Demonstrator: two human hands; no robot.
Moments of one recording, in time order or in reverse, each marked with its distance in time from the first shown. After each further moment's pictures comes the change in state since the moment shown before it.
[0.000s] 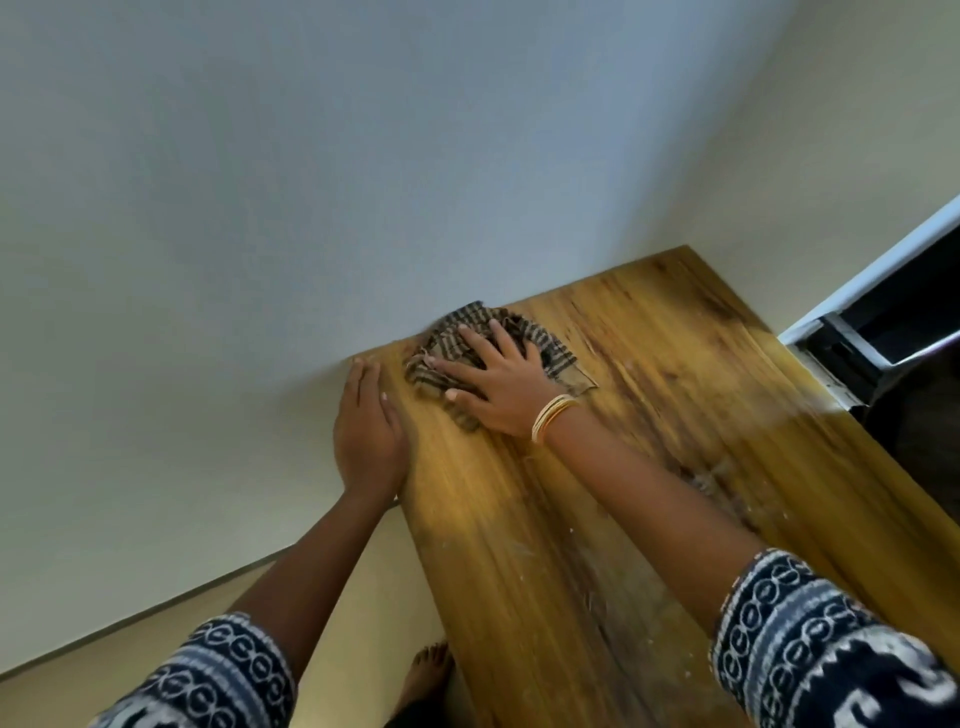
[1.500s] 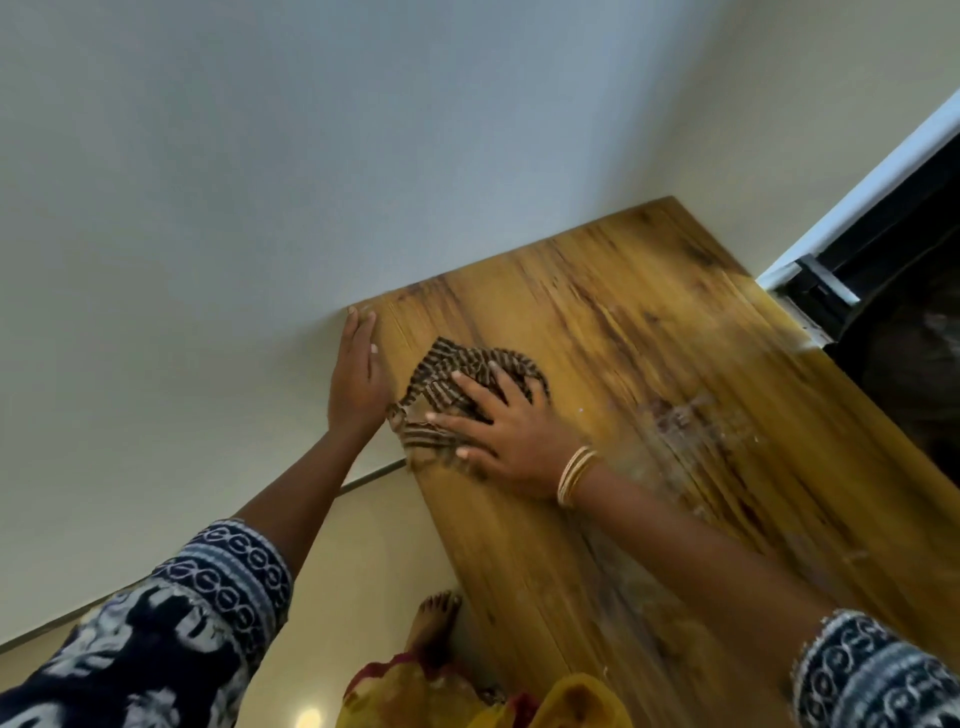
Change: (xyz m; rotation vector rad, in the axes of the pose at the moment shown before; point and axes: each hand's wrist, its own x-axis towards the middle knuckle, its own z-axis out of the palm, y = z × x) left_hand 0.000 -0.016 -0.011 -0.126 -0.116 0.094; right_hand -0.118 -0.046 0.032 -0.006 -0.066 -0.152
